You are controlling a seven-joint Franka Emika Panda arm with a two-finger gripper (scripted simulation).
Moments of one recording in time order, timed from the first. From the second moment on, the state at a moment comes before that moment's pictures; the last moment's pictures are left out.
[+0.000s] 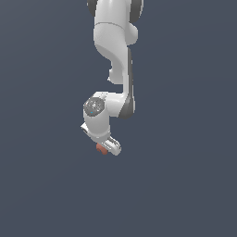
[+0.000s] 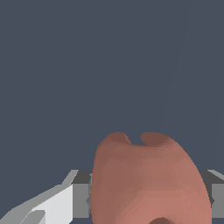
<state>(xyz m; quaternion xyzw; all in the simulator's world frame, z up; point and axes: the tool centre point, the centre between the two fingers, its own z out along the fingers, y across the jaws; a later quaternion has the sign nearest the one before) 0.031 -0.078 0.045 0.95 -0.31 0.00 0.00</state>
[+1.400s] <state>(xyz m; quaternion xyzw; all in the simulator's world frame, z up) -0.077 0.139 0.196 0.95 -0.31 0.00 0.00</state>
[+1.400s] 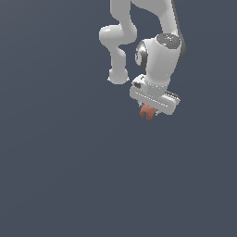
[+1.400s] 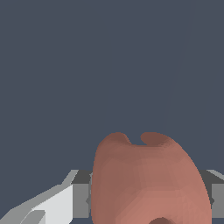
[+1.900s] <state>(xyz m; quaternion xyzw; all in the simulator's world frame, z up) -0.102 0.195 0.235 0.95 -0.31 0.00 0.00</state>
